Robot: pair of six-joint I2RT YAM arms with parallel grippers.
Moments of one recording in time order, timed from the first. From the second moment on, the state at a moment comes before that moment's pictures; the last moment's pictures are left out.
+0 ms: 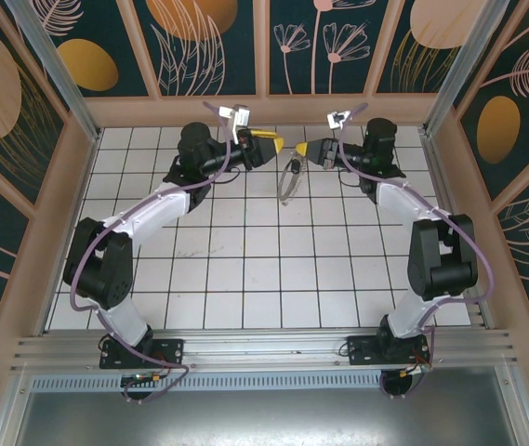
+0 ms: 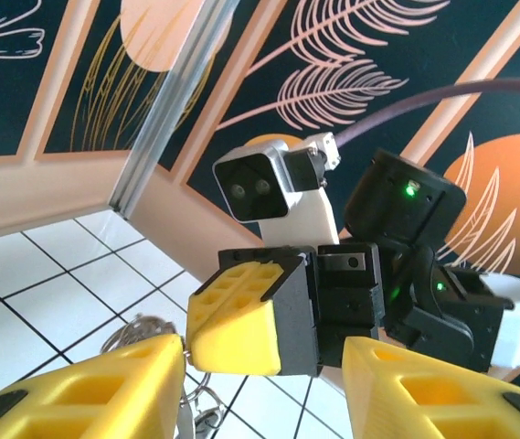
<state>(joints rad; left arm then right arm) -0.47 1.74 1.29 0.52 0.73 -0.61 0.18 1.70 1.19 0.38 -1.13 0.60</state>
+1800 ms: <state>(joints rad) -0.44 1.93 1.34 0.54 0.90 -0.69 0.22 1.89 1.29 0.56 -1.26 0.77</state>
